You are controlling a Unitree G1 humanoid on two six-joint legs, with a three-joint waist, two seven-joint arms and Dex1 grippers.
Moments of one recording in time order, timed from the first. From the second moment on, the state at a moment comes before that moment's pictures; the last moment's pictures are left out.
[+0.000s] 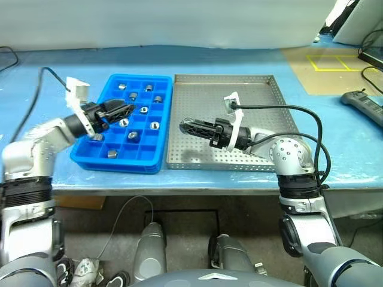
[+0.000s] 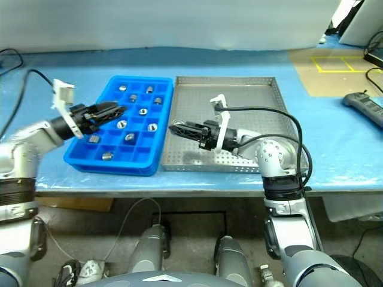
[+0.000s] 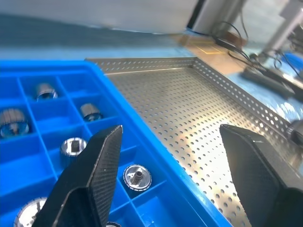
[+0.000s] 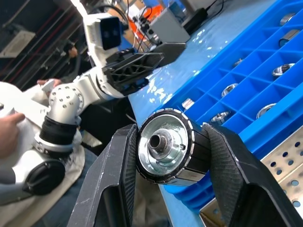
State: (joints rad) left arm -0.43 0.74 0.29 0.06 -0.66 0.71 -0.97; right arm -0.67 -0.26 0.03 0.03 0.81 1.02 0.77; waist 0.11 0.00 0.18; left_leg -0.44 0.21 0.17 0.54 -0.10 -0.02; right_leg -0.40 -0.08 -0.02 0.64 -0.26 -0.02
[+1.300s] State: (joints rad) left arm -0.19 0.69 0.31 -0.24 -0.78 0.71 -0.86; right arm -0.79 -0.09 0.14 0.35 0.48 0.80 0.87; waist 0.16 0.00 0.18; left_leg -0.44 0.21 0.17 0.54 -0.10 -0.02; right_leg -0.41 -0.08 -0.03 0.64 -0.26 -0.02
